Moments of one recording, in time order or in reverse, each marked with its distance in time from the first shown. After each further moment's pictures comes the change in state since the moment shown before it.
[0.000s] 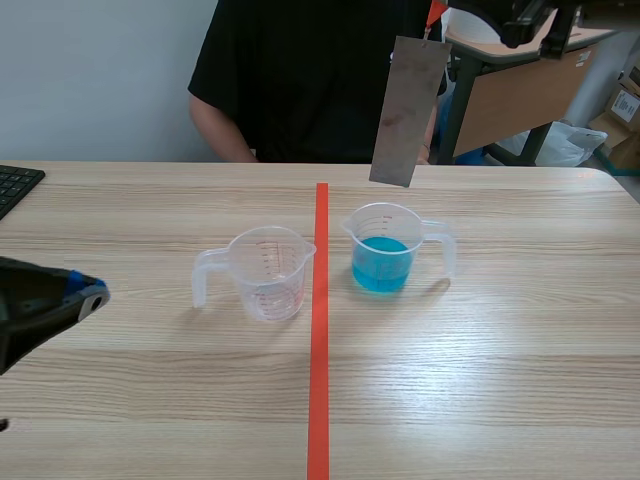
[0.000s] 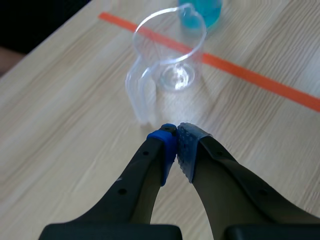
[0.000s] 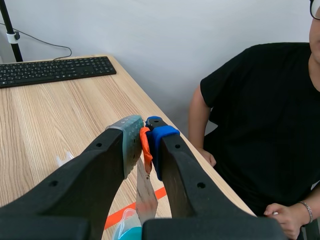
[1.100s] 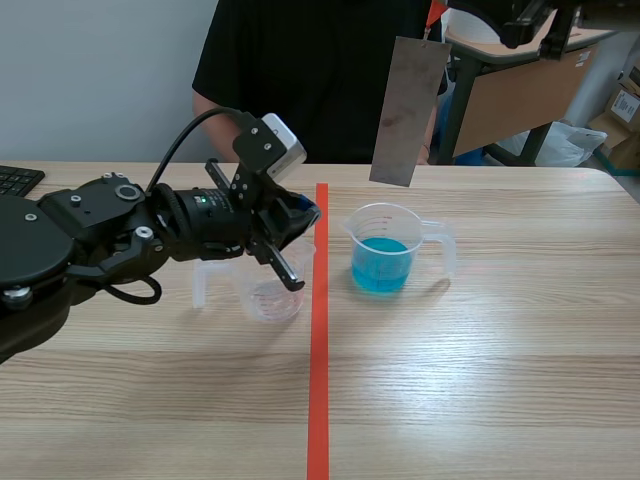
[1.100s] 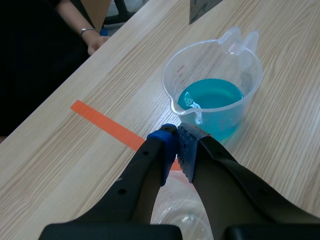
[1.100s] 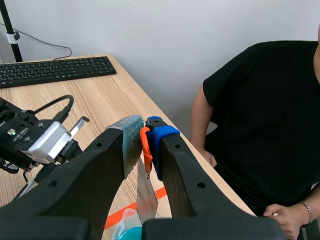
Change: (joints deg) left arm -48.9 37.1 32.5 -30.5 7.8 4.2 13.5; right arm 0.0 0.0 0.0 0.0 0.0 0.0 0.0
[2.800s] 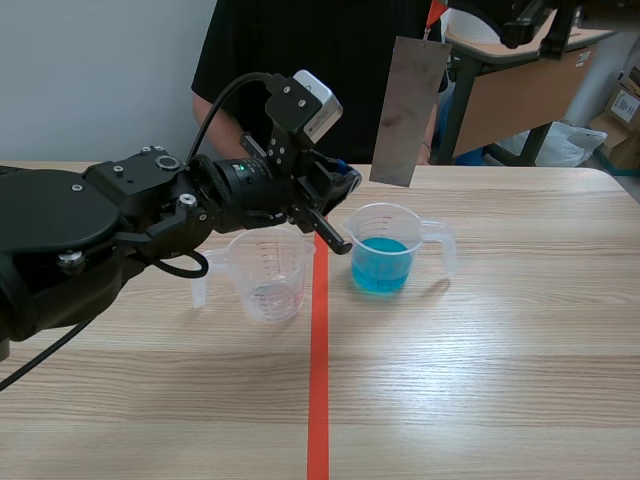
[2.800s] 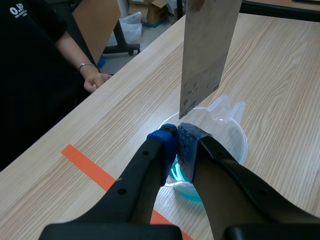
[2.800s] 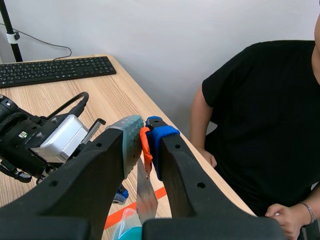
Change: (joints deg) left arm -3.4 5.6 0.5 -1.2 -3.5 1.2 -0.6; right arm 0.0 0.0 0.0 0.0 0.0 0.0 0.0
